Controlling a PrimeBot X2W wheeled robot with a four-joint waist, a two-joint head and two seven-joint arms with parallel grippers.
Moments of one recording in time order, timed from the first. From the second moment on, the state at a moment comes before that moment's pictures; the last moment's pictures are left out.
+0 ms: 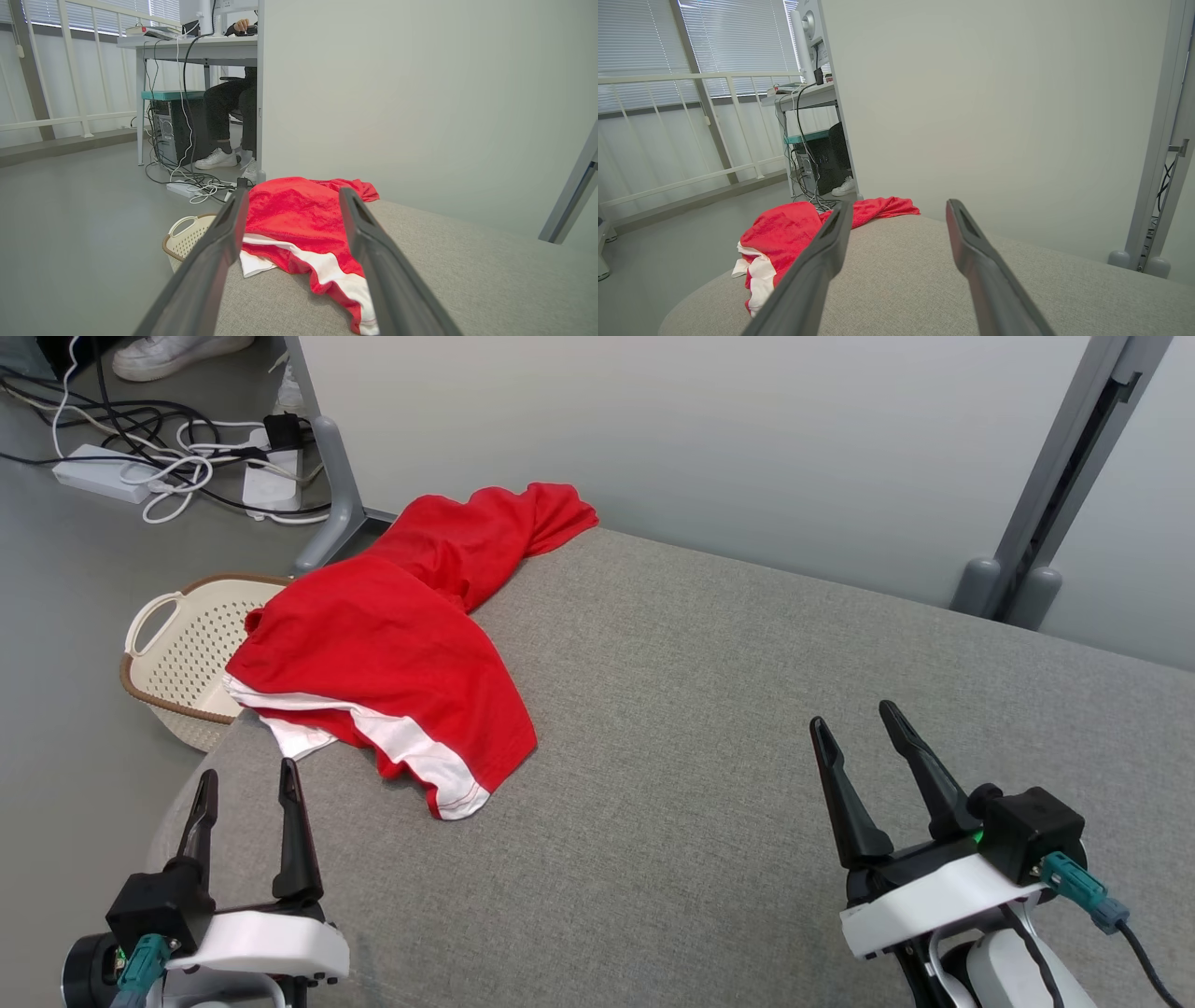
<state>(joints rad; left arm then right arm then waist) -0.05 0.05 0.04 0.21 -0.19 0.04 -0.26 -0.19 -0.08 0.28 0.21 0.31 0.13 -0.26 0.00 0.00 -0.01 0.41</state>
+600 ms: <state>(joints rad) -0.20 0.16 0.09 0.21 -0.27 0.00 -0.12 -0.20 -0.10 0.29 0.18 0.33 0.13 -0.26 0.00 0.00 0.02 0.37</state>
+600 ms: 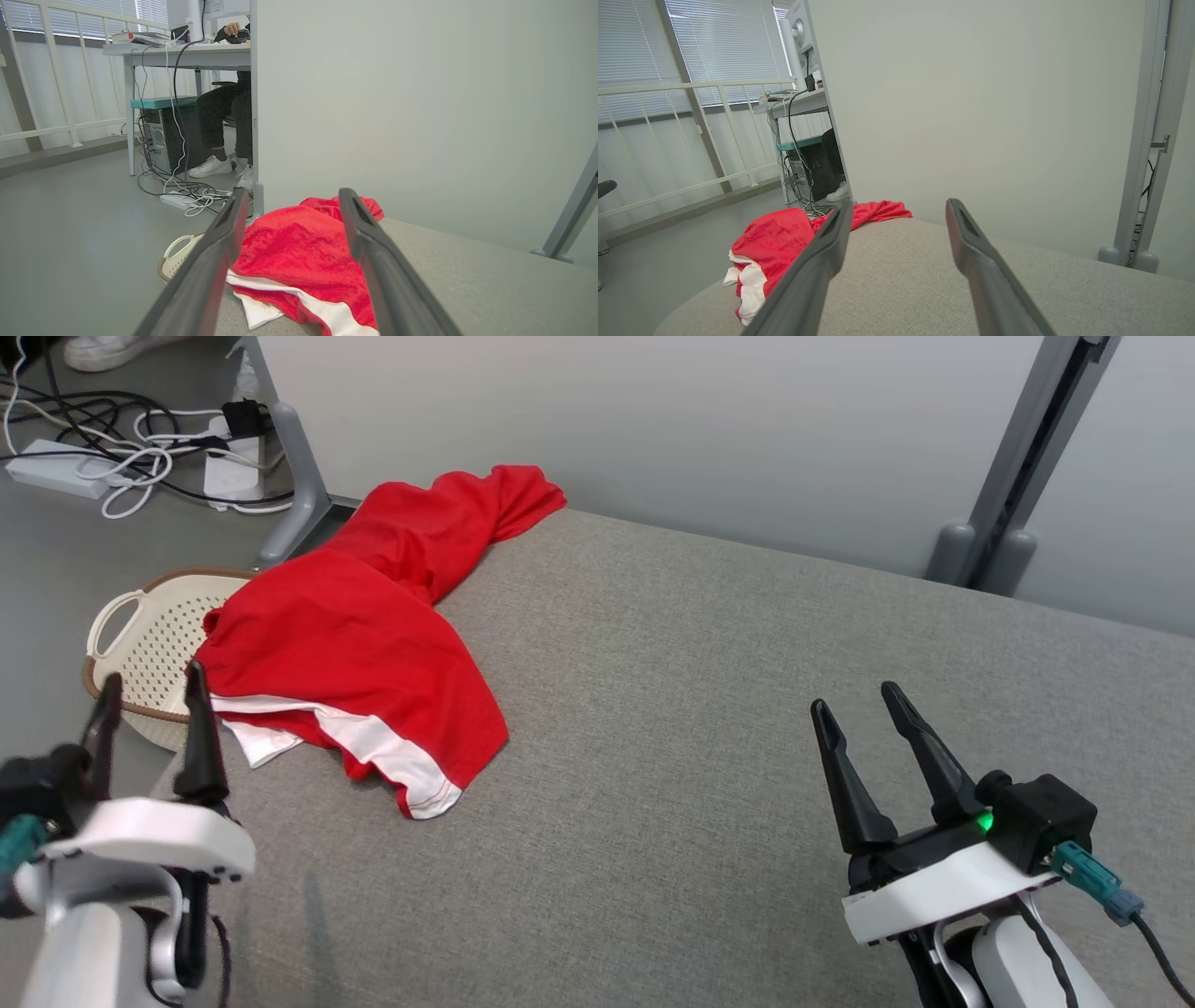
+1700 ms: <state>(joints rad) -0.74 0.51 0.29 0.93 -0.53 -0.04 0.26 -0.40 -0.23 0.34 0.07 0.37 0.13 -0.26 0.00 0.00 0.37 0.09</state>
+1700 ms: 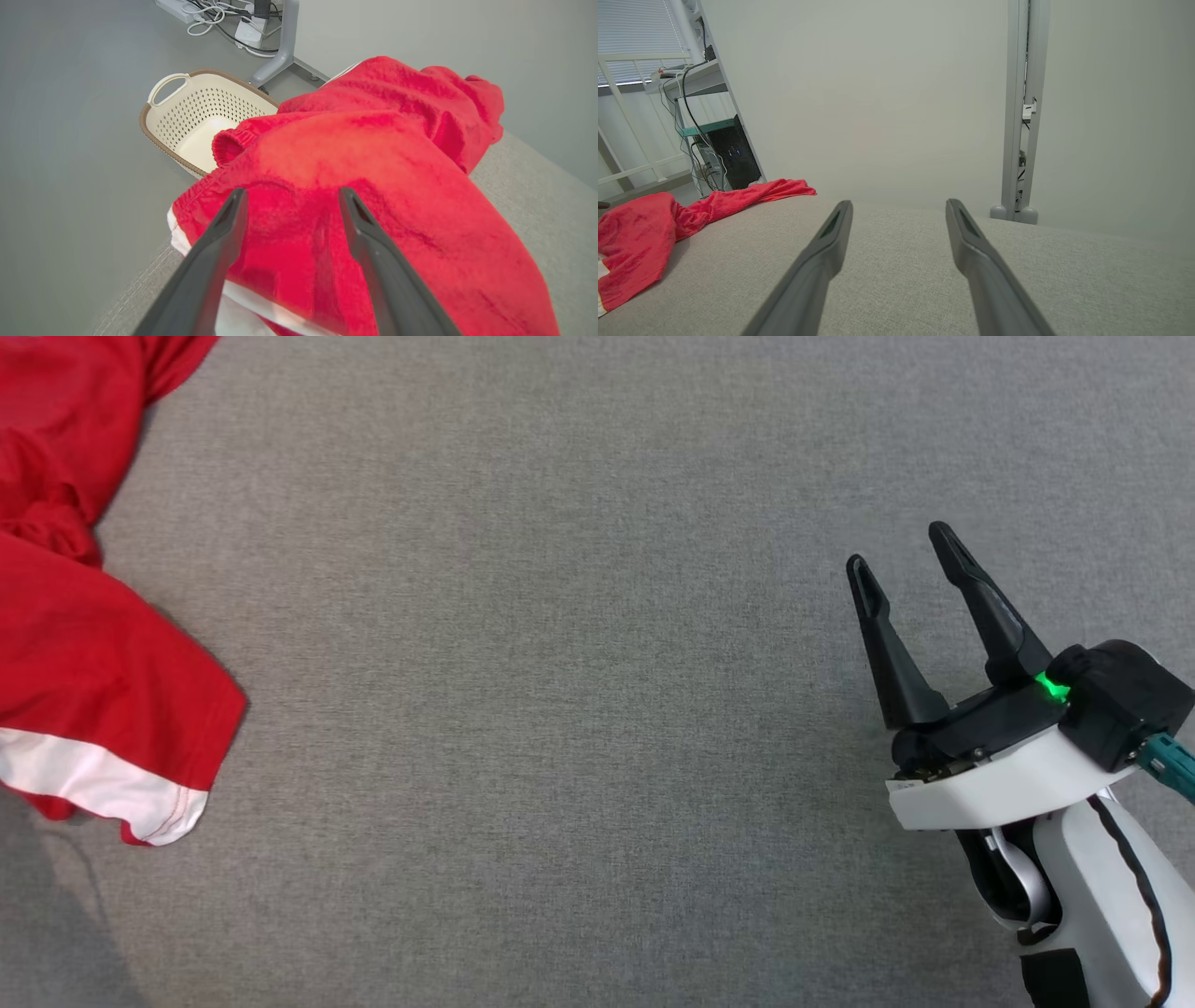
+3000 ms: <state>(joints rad) -0.86 0.61 0.00 1.00 -0.43 -0.13 0.21 -0.37 -0.16 0.35 0.10 0.38 0.13 -0.26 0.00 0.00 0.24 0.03</state>
